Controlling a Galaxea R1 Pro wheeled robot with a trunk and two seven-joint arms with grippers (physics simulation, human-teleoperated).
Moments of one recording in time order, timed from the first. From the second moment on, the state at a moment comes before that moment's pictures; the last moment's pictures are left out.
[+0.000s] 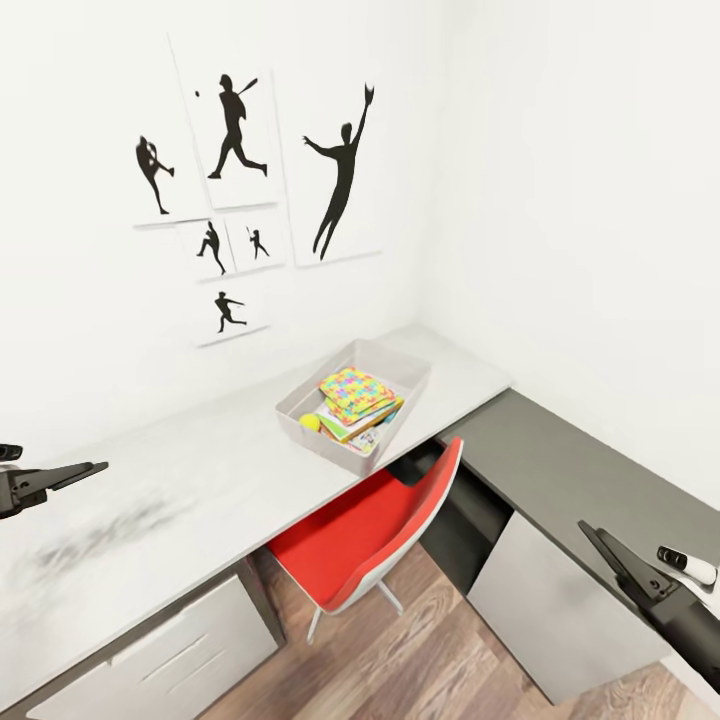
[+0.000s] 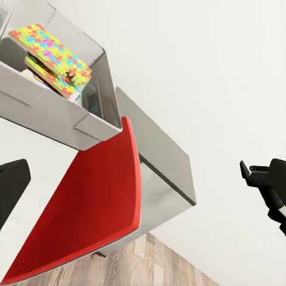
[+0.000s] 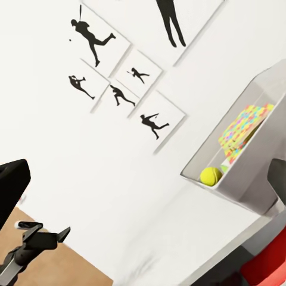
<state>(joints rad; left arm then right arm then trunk) -0.50 0.67 0.41 -1.10 0.35 0.85 -1.57 0.01 -0.22 -0.49 -1.50 -0.93 0.54 1.11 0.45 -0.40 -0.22</state>
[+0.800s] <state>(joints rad) -0.50 0.66 0.40 -1.11 0.36 0.84 -1.57 0.01 -0.23 -0.49 -1.50 -0.93 0.50 1.11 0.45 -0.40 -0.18</state>
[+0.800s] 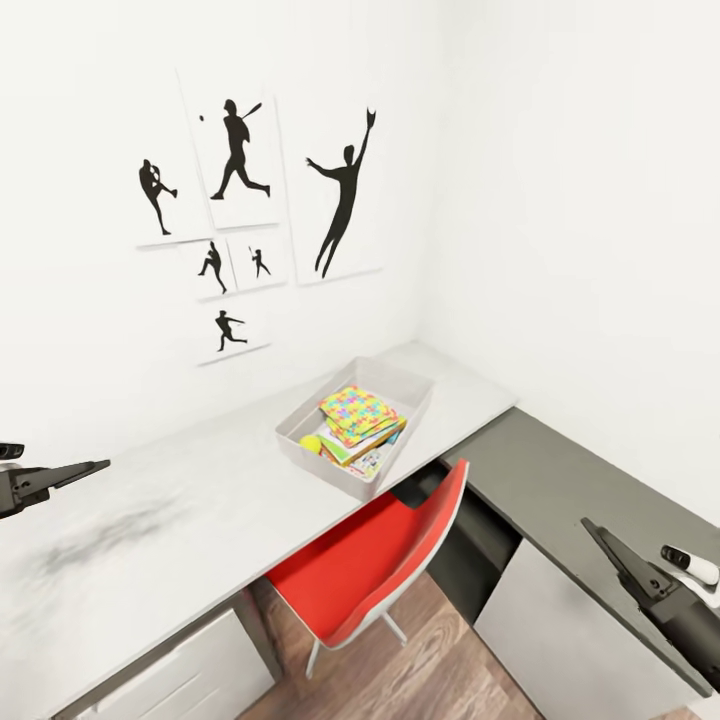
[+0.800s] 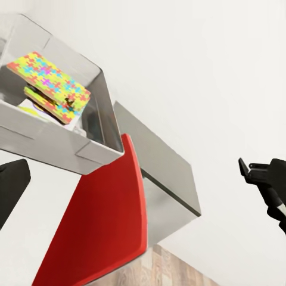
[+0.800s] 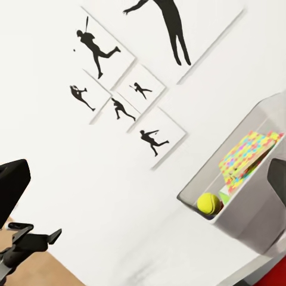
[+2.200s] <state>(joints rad) -0.50 0.66 0.40 -1.14 0.36 0.84 -1.57 0.01 -0.23 -0.49 -1.49 -0.94 0.50 1.10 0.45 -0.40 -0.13</state>
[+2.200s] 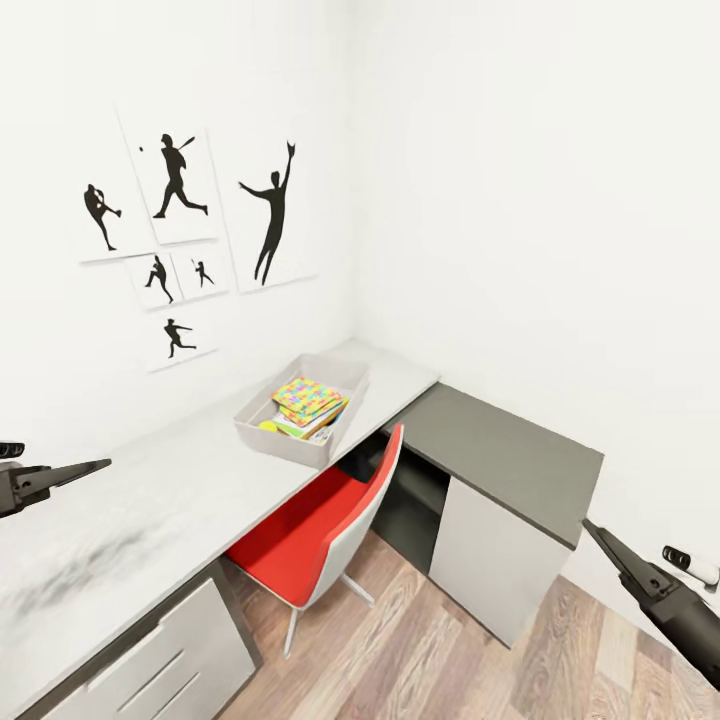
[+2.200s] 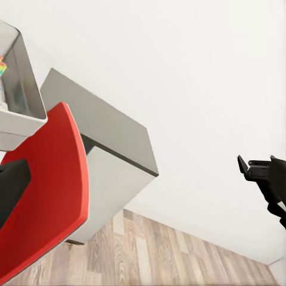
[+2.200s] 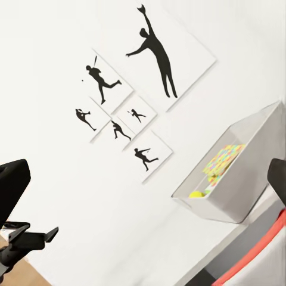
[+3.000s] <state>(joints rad) -0.50 0.66 0.40 -1.14 0.36 0.83 -1.57 0.01 -0.24 -0.49 -1.49 -0.94 0.49 1.11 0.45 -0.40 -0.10</state>
